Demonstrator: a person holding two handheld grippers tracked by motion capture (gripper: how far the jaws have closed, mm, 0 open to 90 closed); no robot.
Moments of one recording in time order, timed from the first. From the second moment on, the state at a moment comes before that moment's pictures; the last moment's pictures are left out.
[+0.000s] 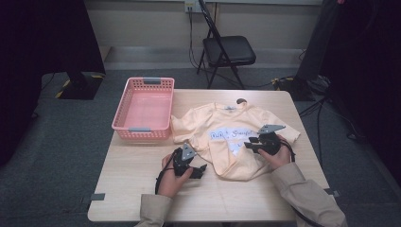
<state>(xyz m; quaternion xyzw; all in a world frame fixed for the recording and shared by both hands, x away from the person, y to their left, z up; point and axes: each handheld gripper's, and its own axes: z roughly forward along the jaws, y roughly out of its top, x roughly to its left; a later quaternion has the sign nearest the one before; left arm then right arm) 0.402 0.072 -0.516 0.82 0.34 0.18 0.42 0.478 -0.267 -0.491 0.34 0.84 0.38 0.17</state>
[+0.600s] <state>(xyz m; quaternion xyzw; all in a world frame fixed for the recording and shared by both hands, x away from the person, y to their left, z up) 0.402 0.072 -0.516 0.82 0.34 0.19 0.42 0.473 -0.279 -0.493 0.35 0.83 0.41 0.14</state>
